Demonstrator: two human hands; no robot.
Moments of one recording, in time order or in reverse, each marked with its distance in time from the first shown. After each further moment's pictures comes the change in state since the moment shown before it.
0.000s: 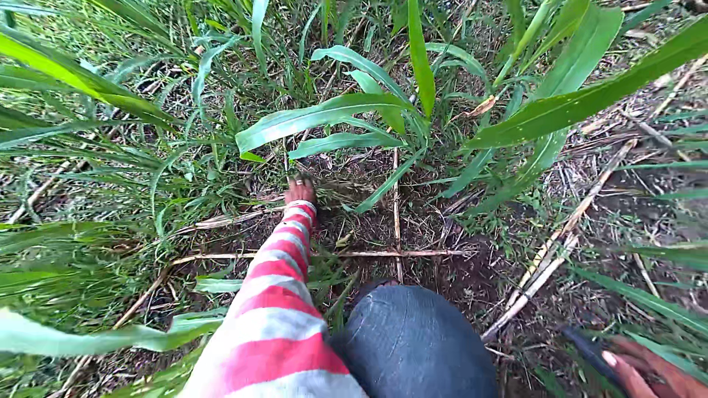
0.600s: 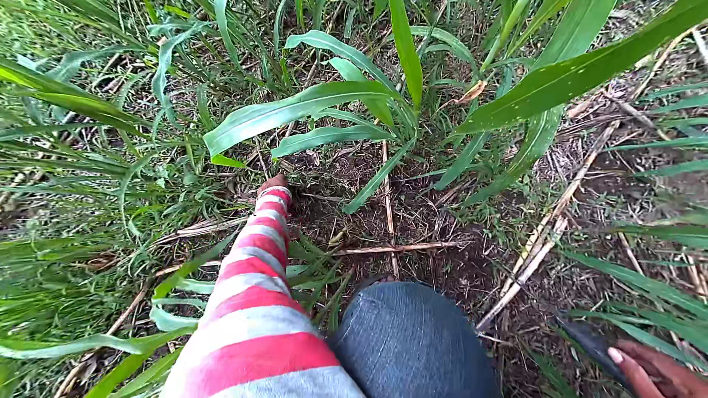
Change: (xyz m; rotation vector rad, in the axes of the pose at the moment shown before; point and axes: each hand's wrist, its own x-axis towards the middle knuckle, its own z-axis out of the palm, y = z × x) left_hand 0.036 -0.028 -0.021 -0.066 -0.179 -0.203; right_hand -0.010 0.021 0.007 -0.026 -0.010 0.090
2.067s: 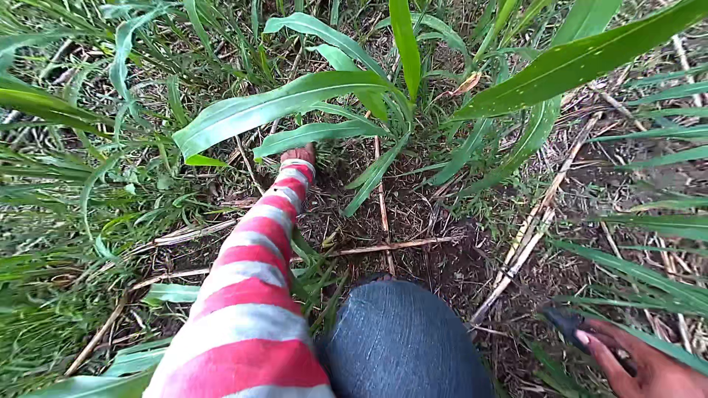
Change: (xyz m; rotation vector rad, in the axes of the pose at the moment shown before) left_hand -0.046 0.104 -0.033 0.109 0.204 0.369; right_hand -0.003 -0.024 0.006 -0.114 0.006 -0.084
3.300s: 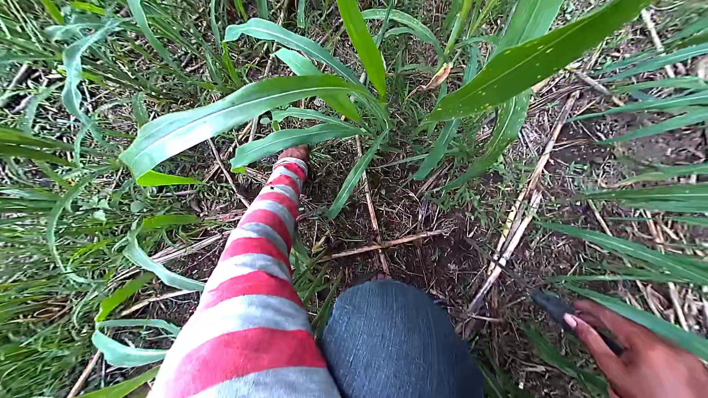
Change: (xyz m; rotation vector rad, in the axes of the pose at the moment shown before) left_hand 0.054 0.017 0.007 -0.071 -0.211 0.021; right_hand -0.004 -0.006 0.004 0.002 0.075 -0.047
